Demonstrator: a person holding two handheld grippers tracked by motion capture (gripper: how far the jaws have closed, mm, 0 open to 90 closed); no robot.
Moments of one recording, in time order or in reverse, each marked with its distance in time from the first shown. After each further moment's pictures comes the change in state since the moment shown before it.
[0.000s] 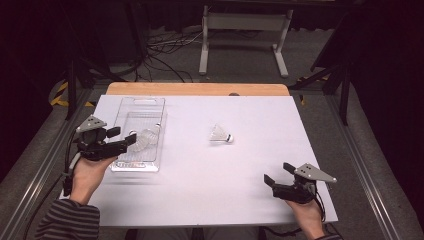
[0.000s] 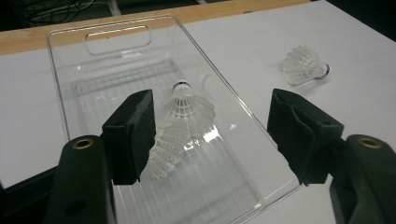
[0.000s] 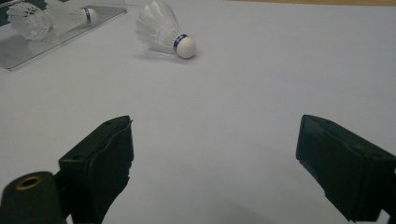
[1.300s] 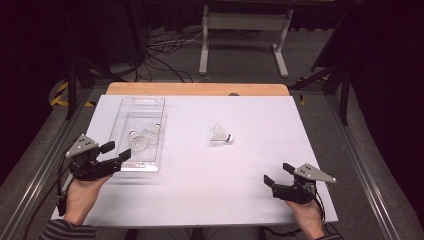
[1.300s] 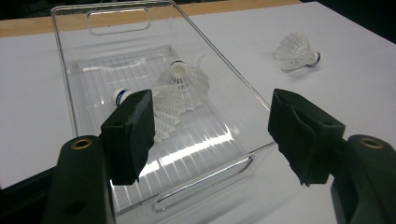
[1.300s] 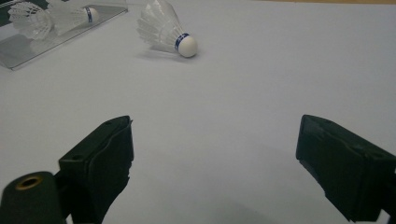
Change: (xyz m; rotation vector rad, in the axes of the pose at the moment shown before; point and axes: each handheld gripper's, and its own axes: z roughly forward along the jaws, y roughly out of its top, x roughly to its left) left arm -0.006 -0.045 -0.021 -0.065 0.001 -0.018; right arm 0.001 0.000 0.000 0.002 0.005 0.000
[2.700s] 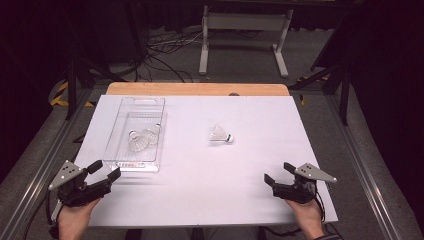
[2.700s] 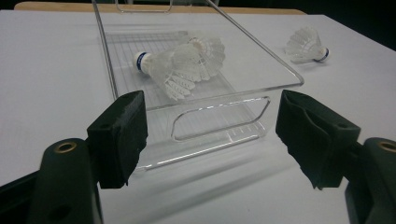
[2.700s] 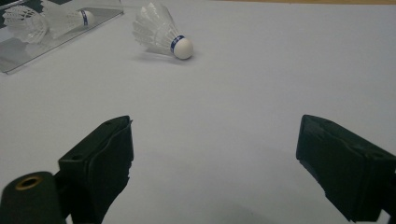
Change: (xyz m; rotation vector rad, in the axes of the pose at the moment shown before) left arm 0.008 -0.062 -0.022 -0.085 0.032 -0.051; right arm -0.001 0.001 0.000 -0.005 -0.011 0.012
